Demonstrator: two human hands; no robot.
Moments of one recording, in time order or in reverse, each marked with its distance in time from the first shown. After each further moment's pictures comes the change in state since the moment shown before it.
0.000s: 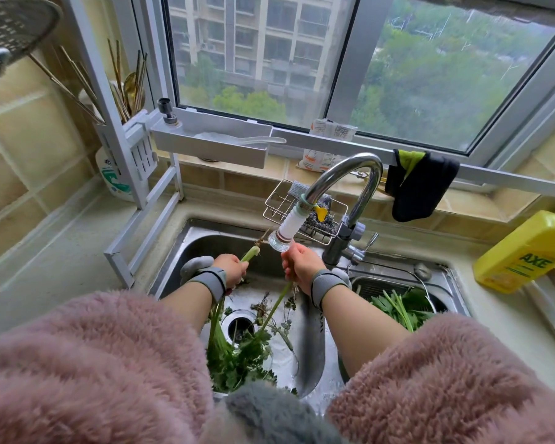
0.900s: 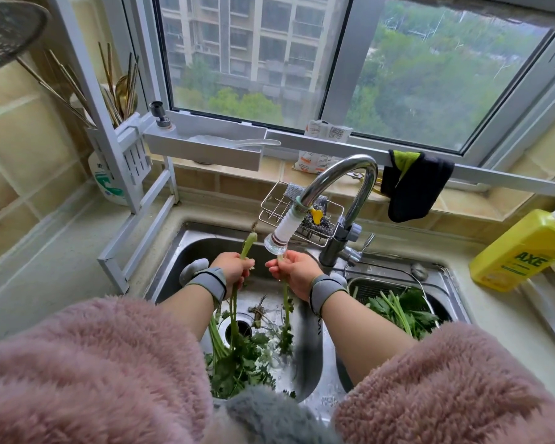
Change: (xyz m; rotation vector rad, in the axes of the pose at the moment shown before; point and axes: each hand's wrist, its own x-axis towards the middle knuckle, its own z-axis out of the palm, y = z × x) left_hand 0.001 0.010 0.010 -0.391 -0.035 0.019; right_hand -0.002 0.004 -0.003 0.130 -0.137 -0.008
